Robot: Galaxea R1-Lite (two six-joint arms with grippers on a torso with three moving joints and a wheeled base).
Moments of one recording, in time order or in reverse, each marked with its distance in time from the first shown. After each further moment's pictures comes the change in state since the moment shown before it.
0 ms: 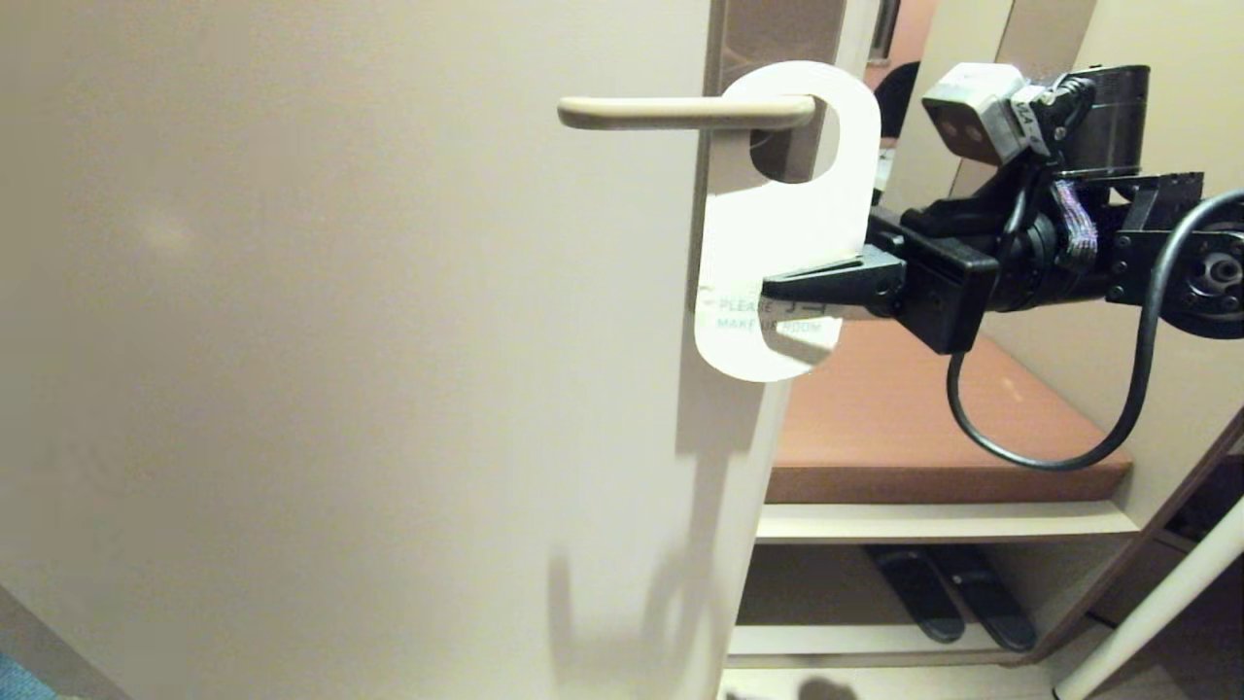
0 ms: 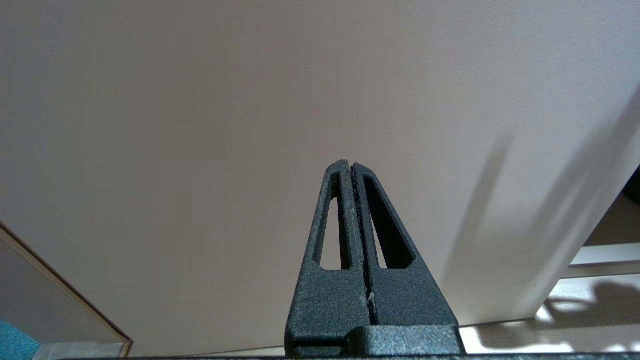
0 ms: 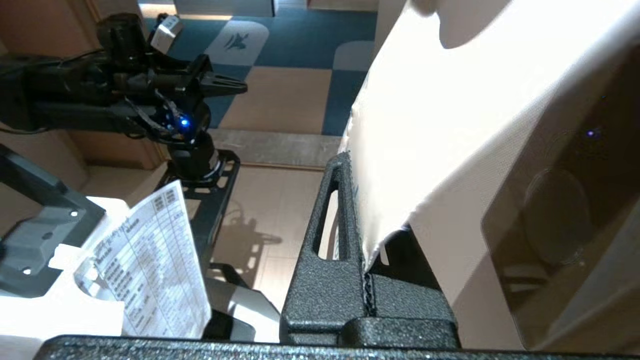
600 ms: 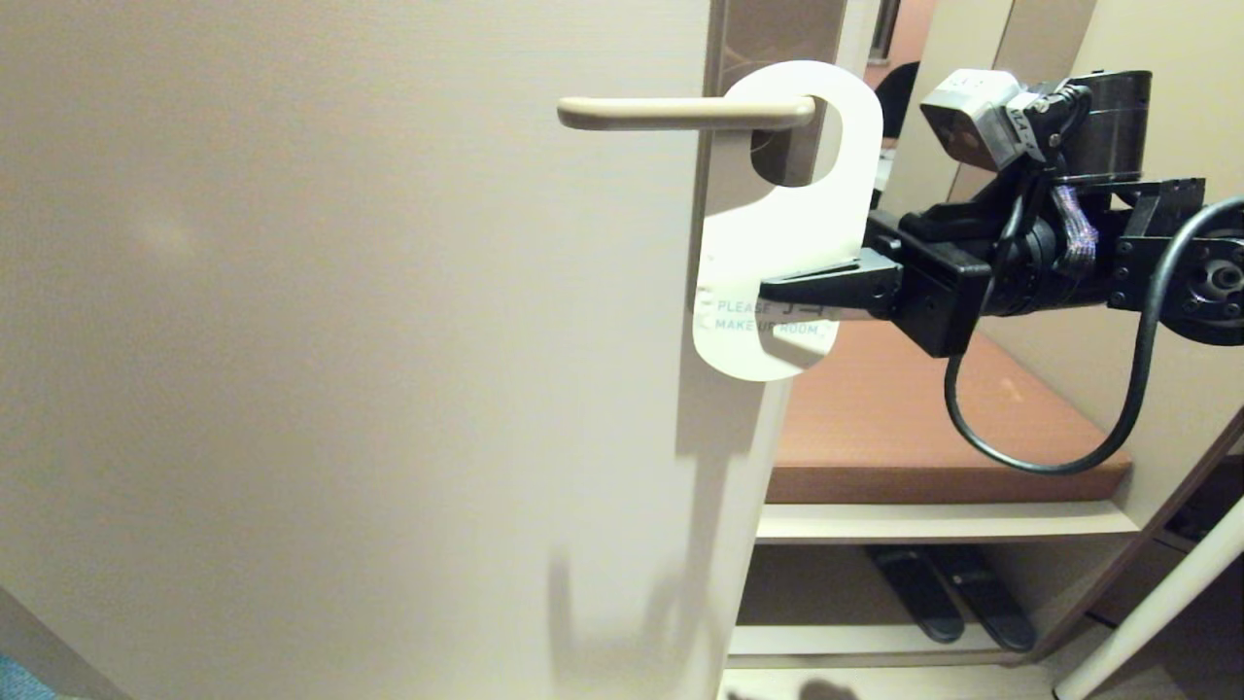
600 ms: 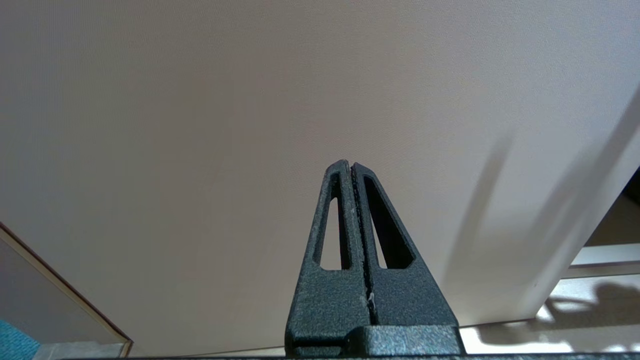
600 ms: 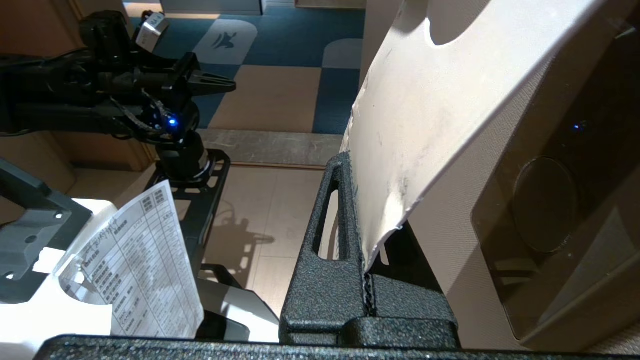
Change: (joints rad) left arm 0.000 0.000 0.000 0.000 -0.001 0.000; right arm 0.001 -0.006 0.022 -0.016 -0.037 0.000
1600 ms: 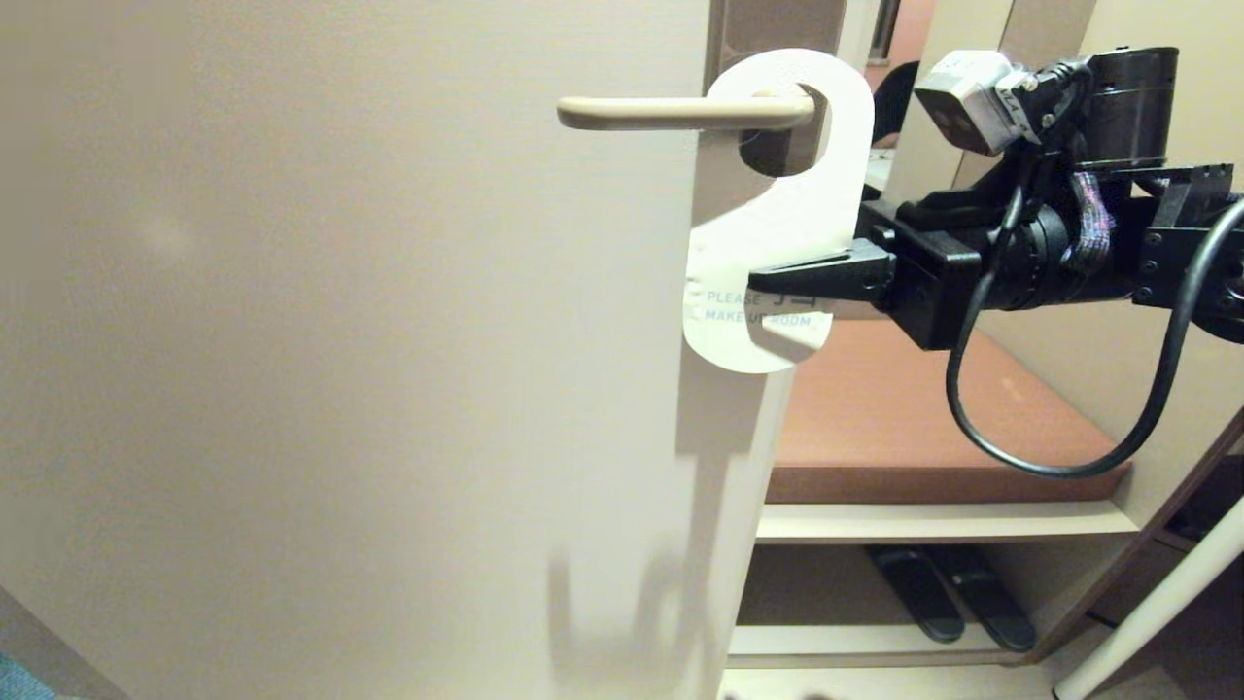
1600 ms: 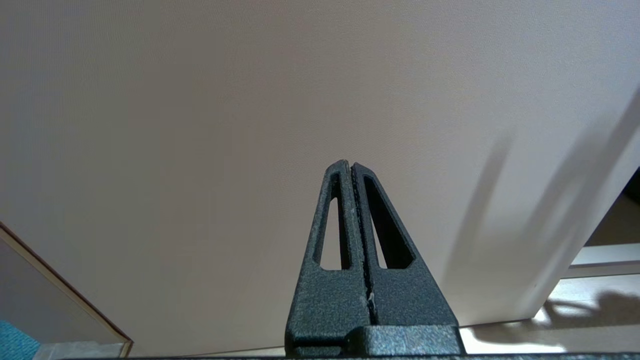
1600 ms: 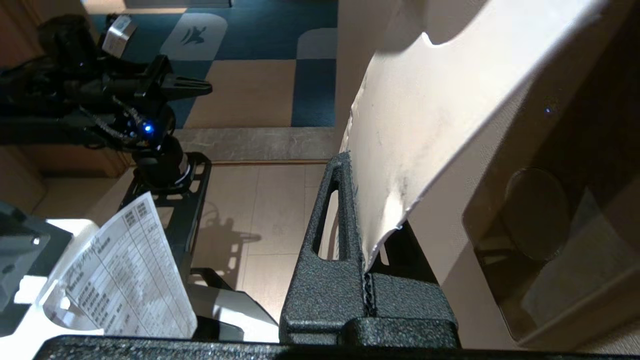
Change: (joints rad) left arm 0.000 0.000 0.000 0.000 0.000 0.000; right arm 0.034 -0.040 0.003 0.009 -0.129 0.048
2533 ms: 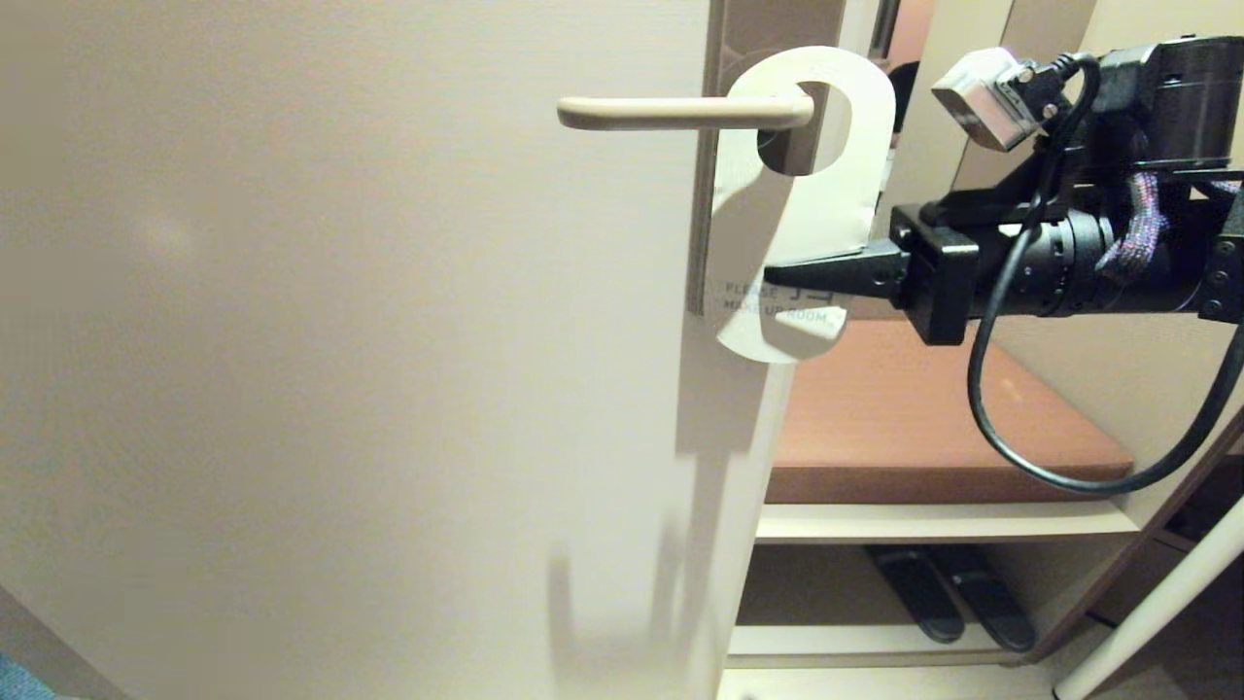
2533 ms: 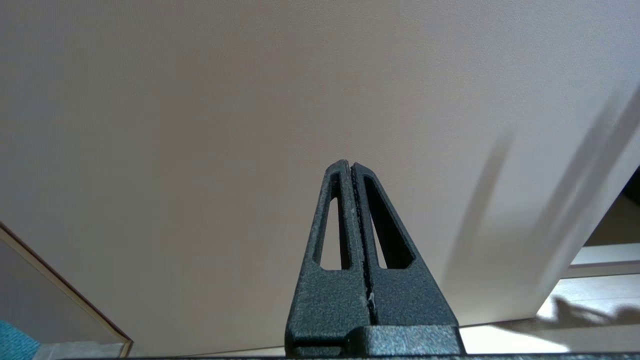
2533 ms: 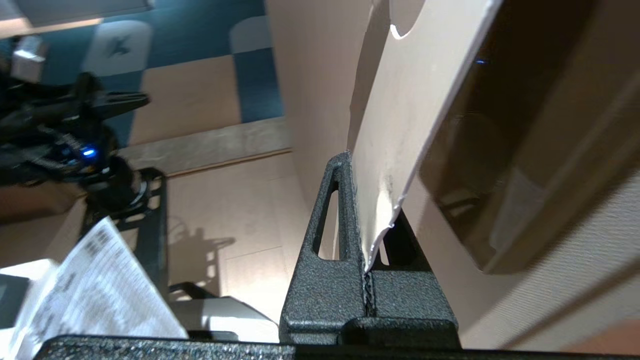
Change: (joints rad) left arm 0.000 0.000 0.000 0.000 0.001 0.001; right arm 0.005 -0.077 0.075 -0.005 -0.231 0.083
